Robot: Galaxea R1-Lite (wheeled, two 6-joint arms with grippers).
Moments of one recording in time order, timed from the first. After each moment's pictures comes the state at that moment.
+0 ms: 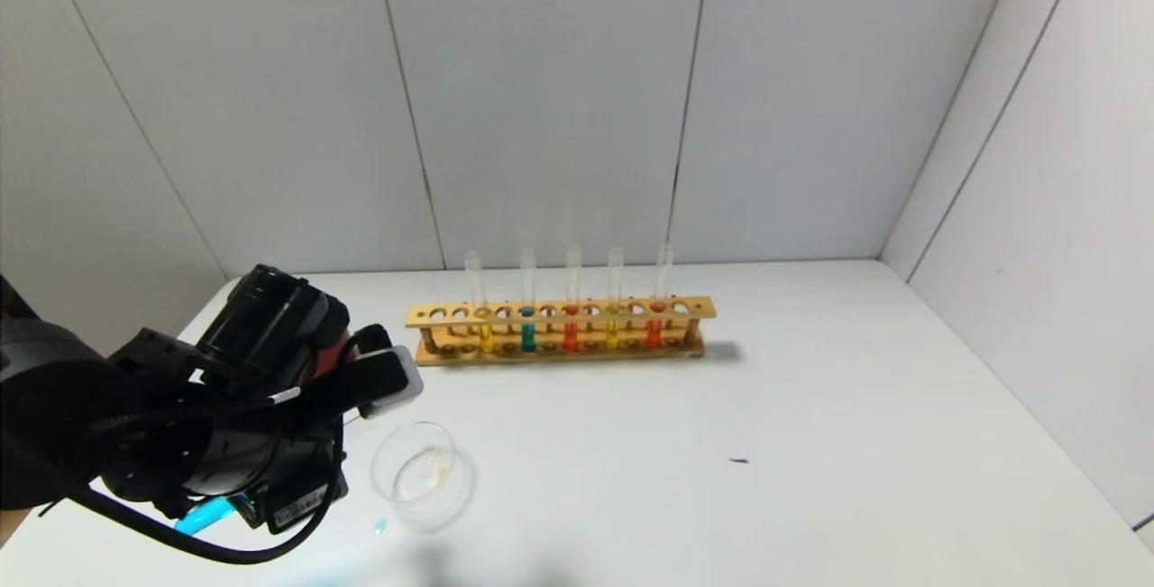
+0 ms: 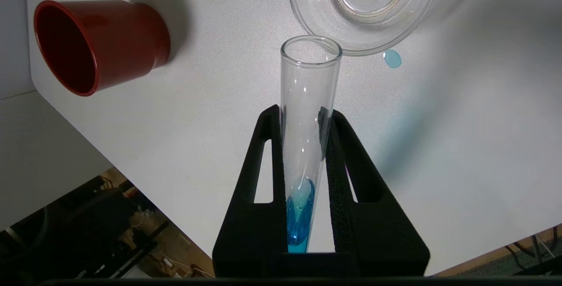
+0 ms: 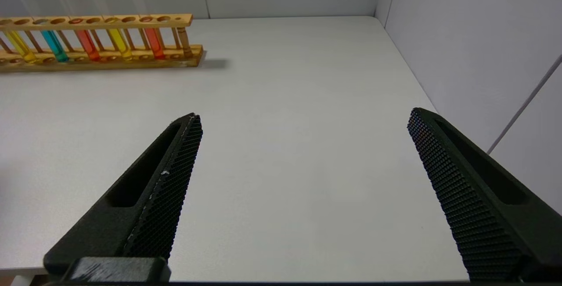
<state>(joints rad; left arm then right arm) -0.45 1.58 -0.79 0.19 0.27 0.63 0.00 0.00 0.00 0.00 0.00 0.02</state>
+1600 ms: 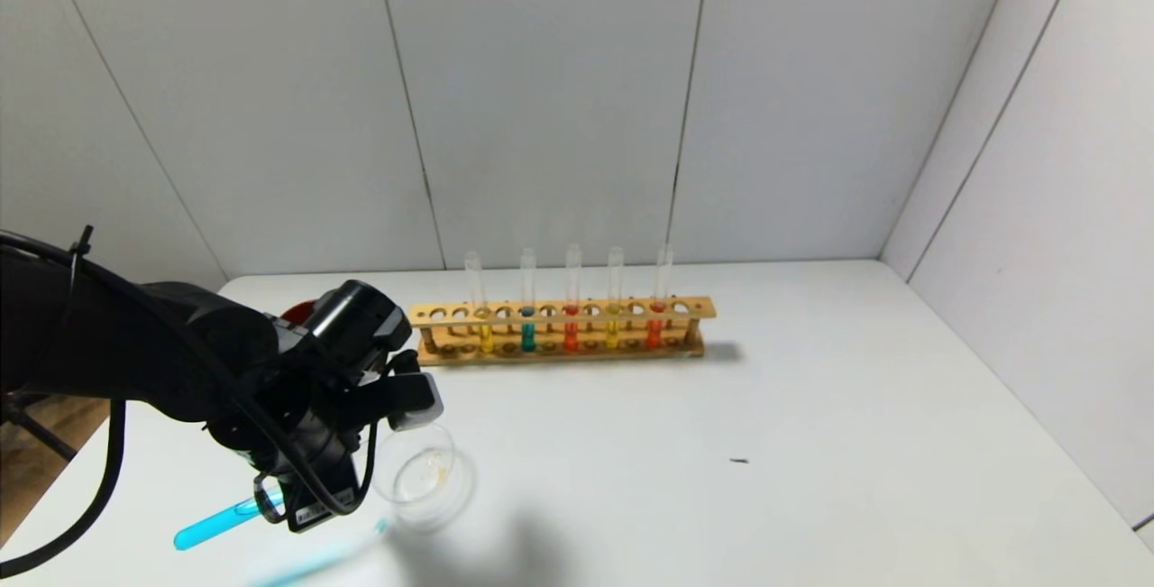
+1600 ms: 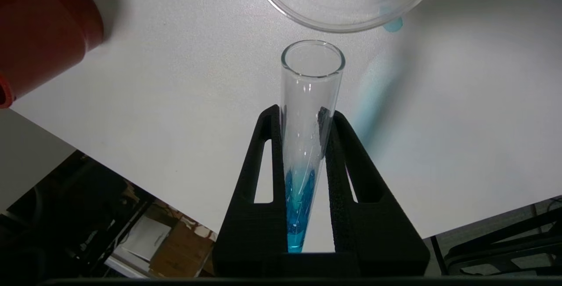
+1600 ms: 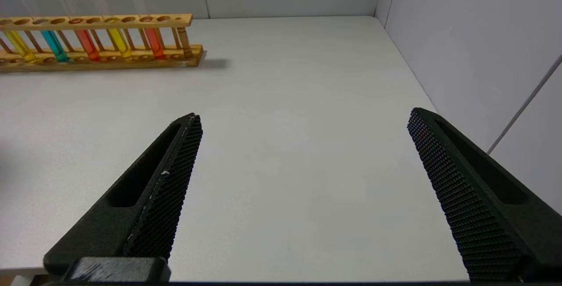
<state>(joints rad) -0.43 1.79 -0.95 0.40 0.31 0.63 0.00 0.00 0.00 0.00 0.00 0.02</state>
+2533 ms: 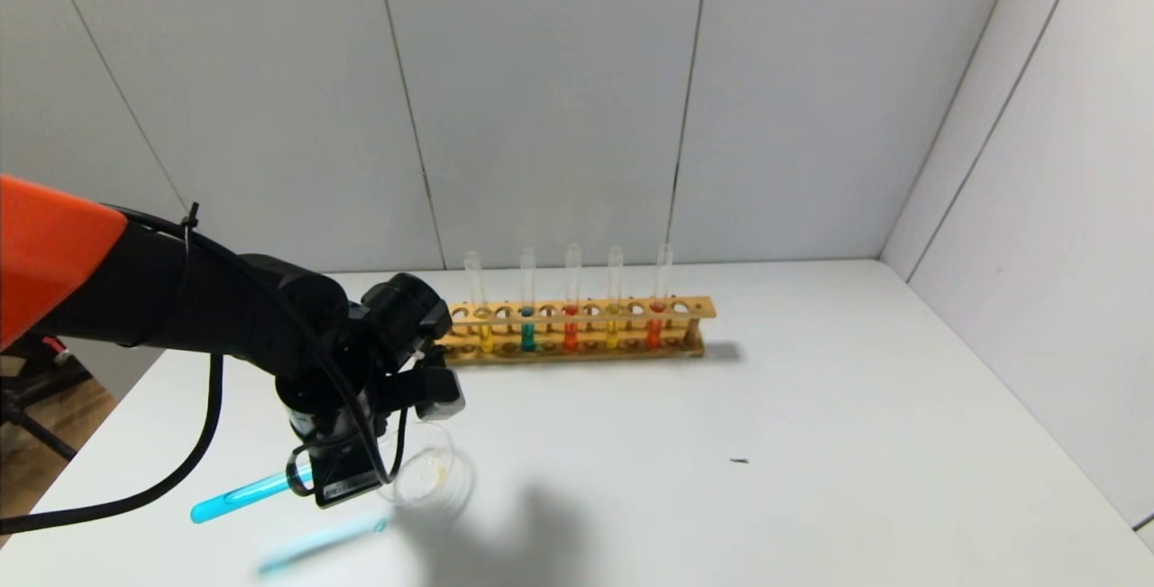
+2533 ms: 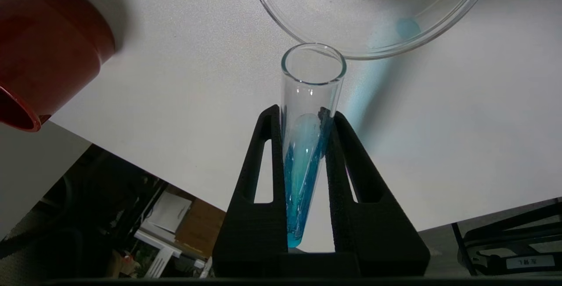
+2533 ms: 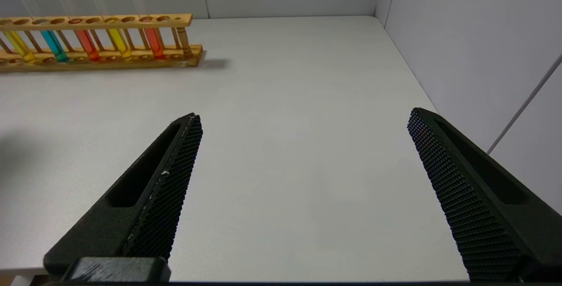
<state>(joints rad) -0.46 1.92 -1.13 0.56 0.38 0.64 0.00 0.00 0.00 0.00 0.00 0.02</state>
